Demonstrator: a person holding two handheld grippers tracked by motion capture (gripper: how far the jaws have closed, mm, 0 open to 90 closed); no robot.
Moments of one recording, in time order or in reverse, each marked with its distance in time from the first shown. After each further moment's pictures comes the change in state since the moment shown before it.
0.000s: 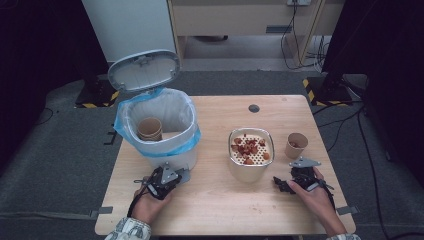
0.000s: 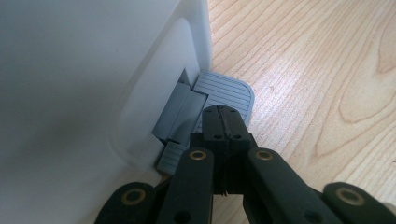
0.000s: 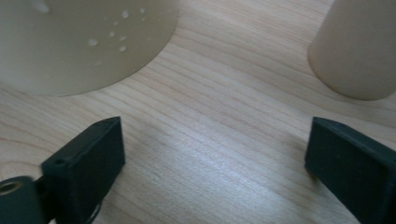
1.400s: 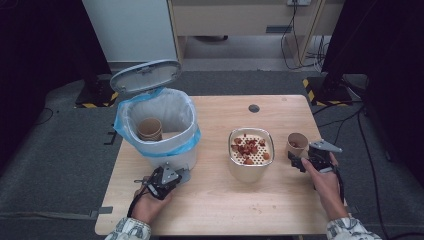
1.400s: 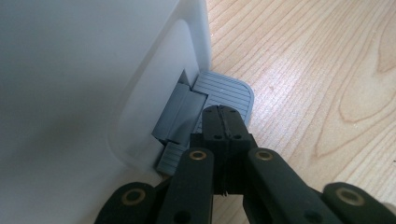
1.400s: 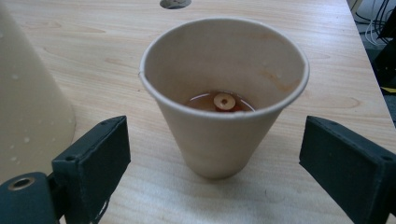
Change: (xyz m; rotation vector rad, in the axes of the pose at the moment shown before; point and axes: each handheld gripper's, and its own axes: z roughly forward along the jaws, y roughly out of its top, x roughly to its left) left arm -0.001 0.001 0.000 0.002 0.003 0.009; right arm -0.055 0.031 -0.009 -0.202 -0.161 0.181
